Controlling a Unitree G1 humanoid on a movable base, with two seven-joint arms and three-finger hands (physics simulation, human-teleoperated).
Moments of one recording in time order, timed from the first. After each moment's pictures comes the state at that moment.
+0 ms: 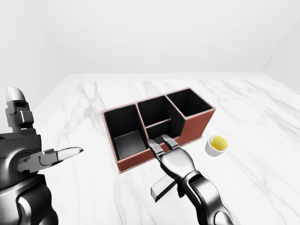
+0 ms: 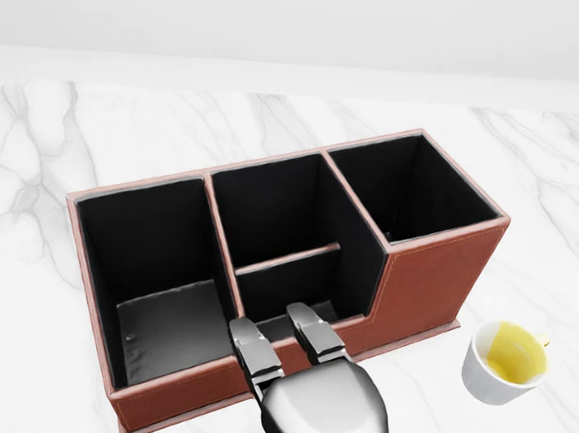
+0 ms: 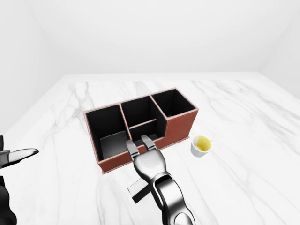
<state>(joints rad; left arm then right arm) 0.07 0.10 0.53 -0.78 -0.49 0.09 -0.04 0.18 -0.04 0.41 -0.54 -1.50 -0.02 0.70</state>
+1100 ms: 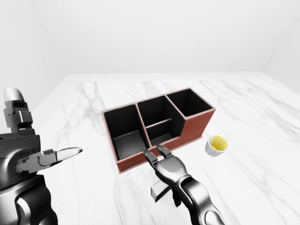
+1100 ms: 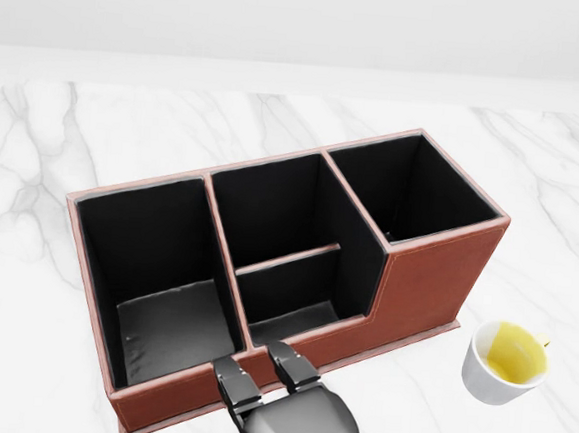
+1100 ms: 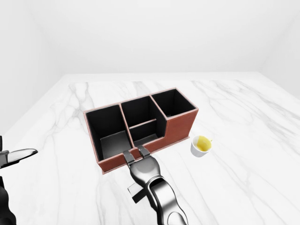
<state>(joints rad) 0.07 0.10 0.53 -0.78 -0.49 0.09 -0.04 0.18 -0.05 0.48 -0.41 -1.47 0.03 0.70</state>
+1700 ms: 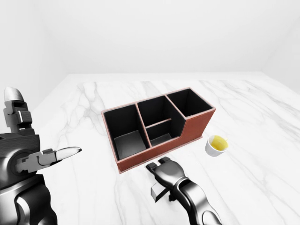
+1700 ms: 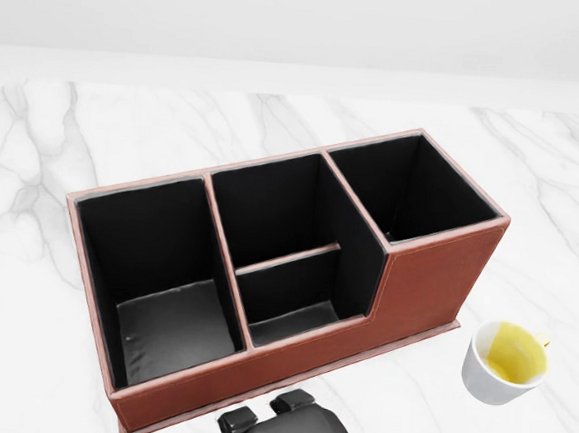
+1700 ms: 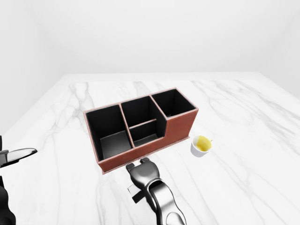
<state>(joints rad) 0.07 0.11 0.54 -0.77 -0.50 0.09 -0.04 0.19 -0.06 0.49 -0.33 -1.46 0.04 0.70</state>
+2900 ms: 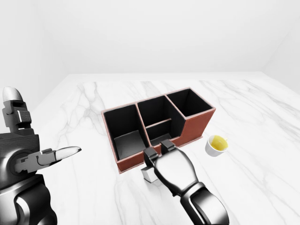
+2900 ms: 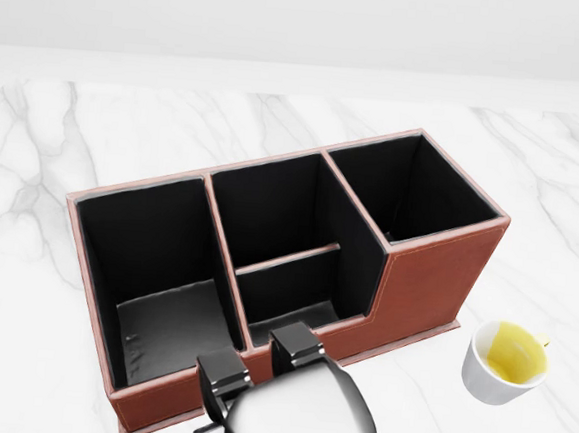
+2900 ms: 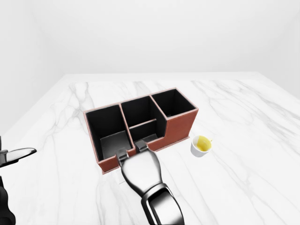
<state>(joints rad) 0.07 0.11 0.54 -0.78 -0.50 0.09 -0.03 0.23 -0.04 0.61 -0.75 -1.58 0.09 0.70</state>
